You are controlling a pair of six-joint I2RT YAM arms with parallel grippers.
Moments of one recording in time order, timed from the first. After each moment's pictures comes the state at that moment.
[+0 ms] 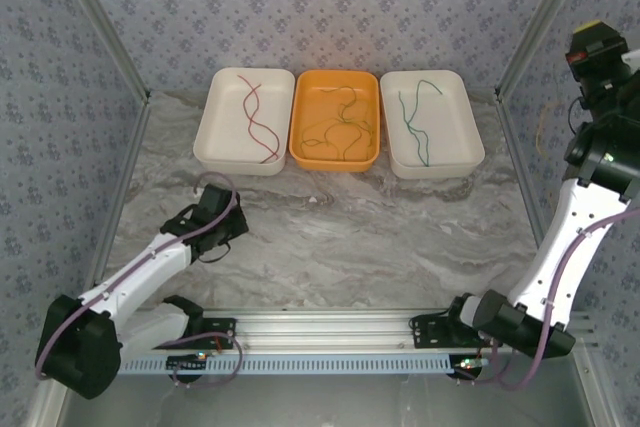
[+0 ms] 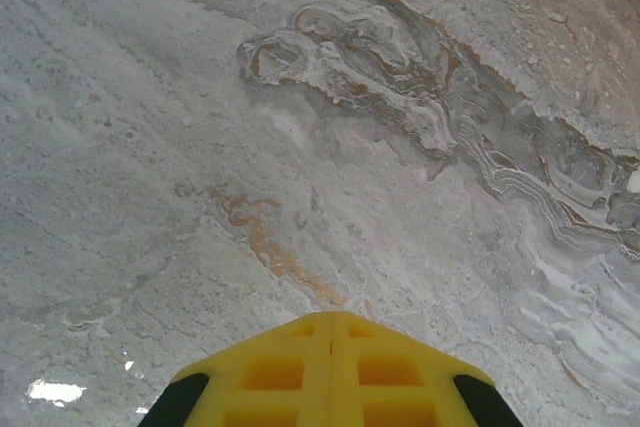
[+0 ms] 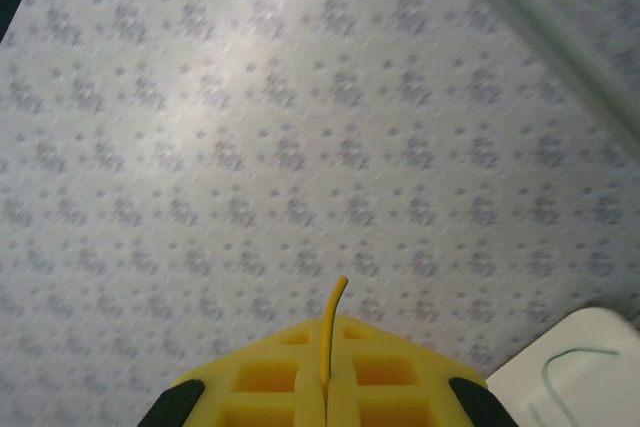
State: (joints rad) left arm -0.48 1.03 0.58 -0.52 -0.14 -0.79; right arm -0.47 1.26 1.80 -0.42 -0.48 0.89
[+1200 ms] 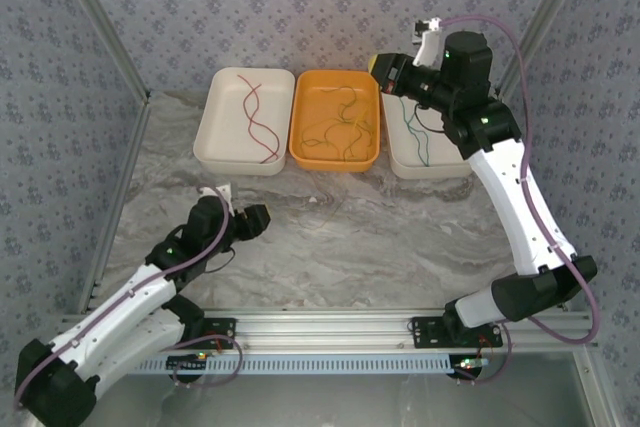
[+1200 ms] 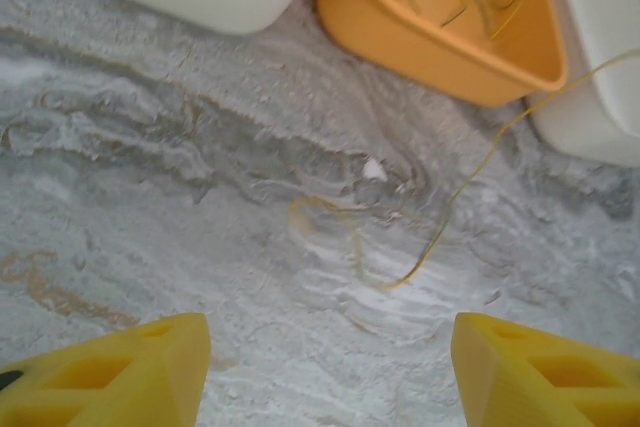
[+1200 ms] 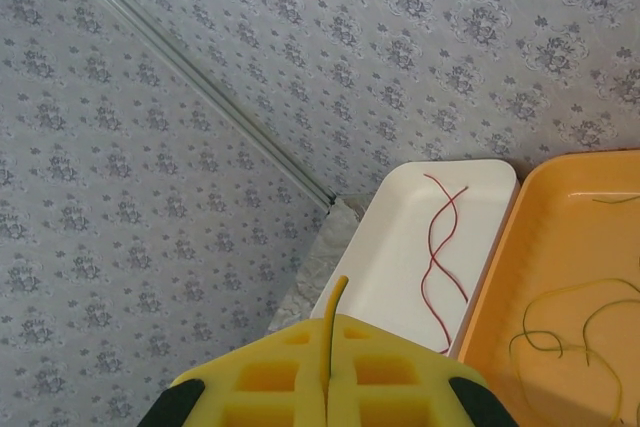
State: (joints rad) left arm -0.60 0.78 0.49 -0.32 -0.05 -0.74; right arm 0.34 1.44 1.74 -0.47 -0.41 0.58
